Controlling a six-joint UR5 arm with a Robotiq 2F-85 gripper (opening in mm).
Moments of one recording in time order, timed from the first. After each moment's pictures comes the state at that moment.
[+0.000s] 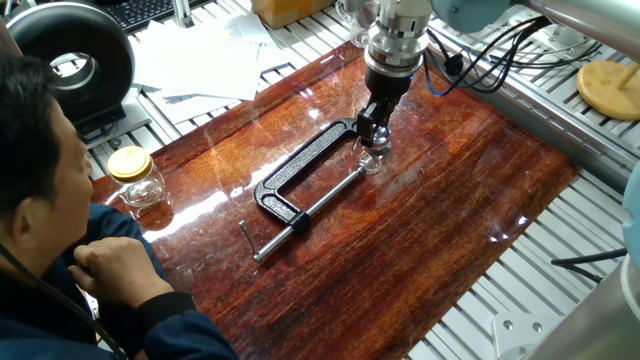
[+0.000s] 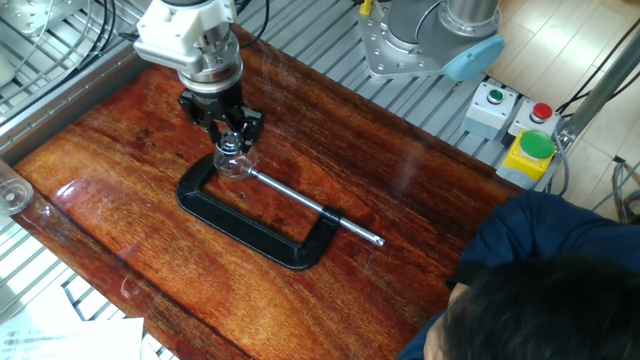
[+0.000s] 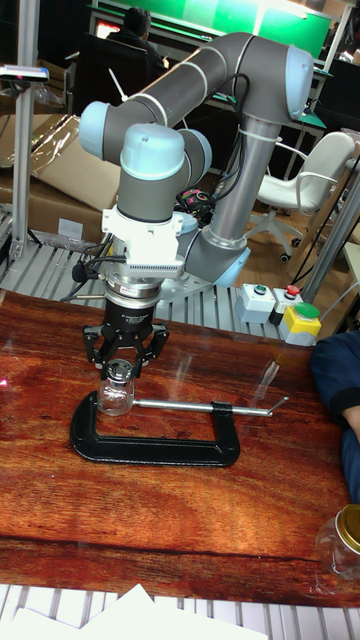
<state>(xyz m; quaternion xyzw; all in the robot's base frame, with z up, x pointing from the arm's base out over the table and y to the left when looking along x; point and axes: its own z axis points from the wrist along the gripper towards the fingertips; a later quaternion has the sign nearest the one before) 0.502 -0.066 0.074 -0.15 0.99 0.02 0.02</state>
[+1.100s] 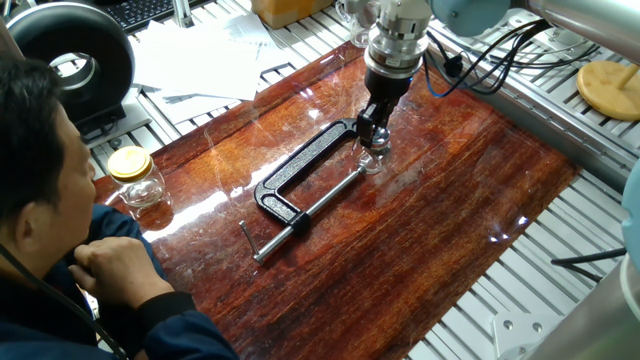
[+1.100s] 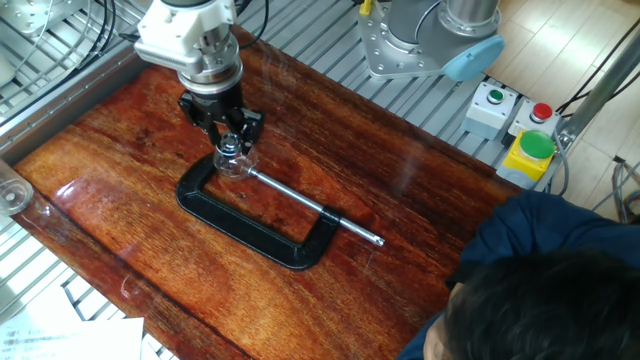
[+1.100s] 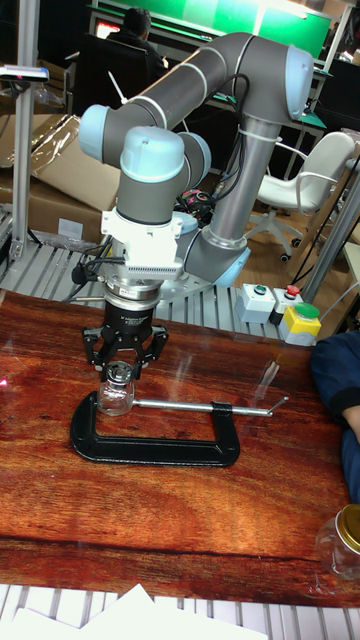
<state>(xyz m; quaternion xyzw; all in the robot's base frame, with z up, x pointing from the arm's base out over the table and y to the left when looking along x) 0.505 -0.070 0.072 -0.14 0.99 0.02 0.02</state>
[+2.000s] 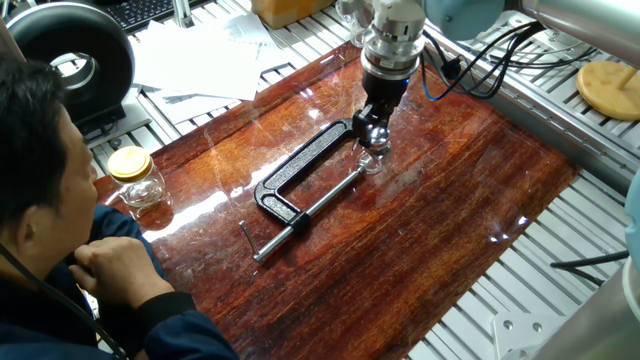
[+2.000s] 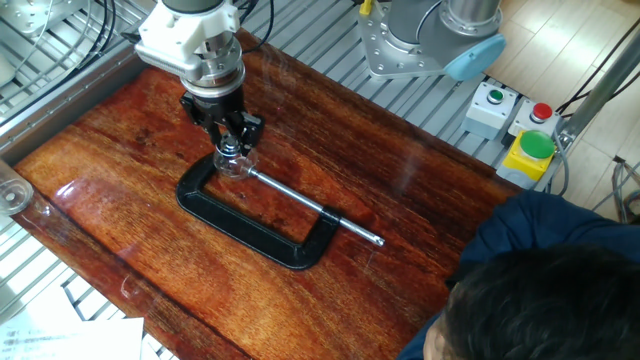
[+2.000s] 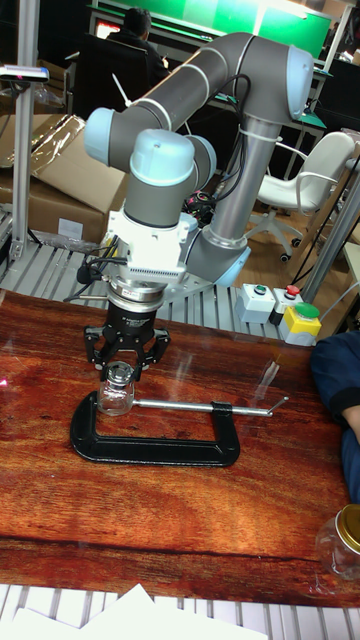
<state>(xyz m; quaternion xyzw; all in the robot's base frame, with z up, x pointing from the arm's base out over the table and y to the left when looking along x) 0.506 -0.070 0.071 -0.11 0.99 0.00 0.01</state>
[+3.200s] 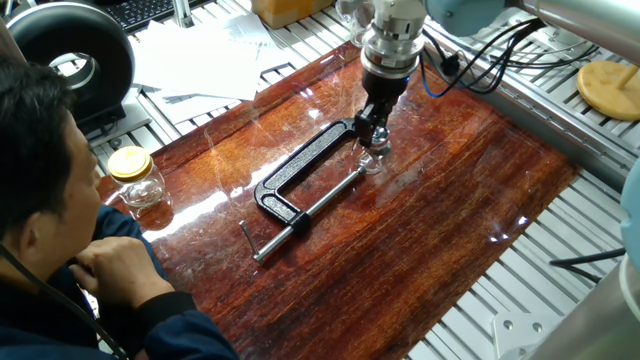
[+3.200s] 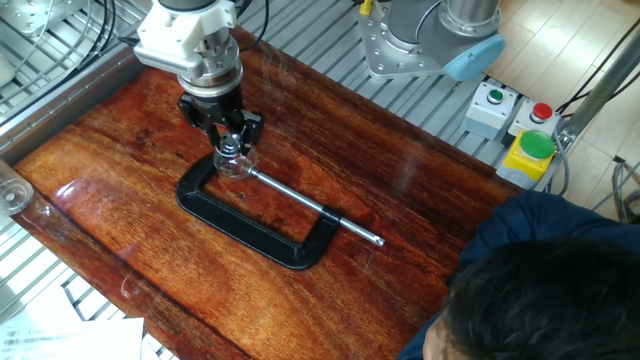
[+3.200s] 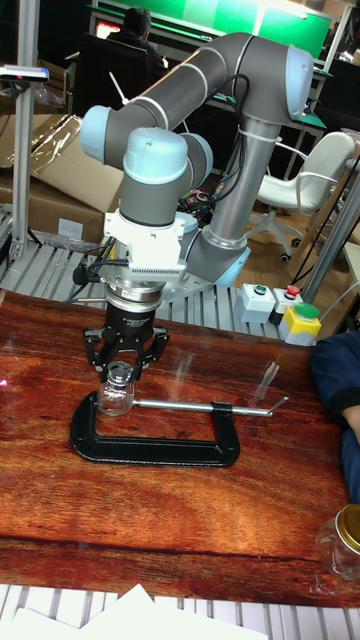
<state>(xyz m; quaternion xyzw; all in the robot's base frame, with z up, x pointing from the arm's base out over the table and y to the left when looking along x) 0.509 -0.067 0.071 -0.16 0.99 0.02 0.02</state>
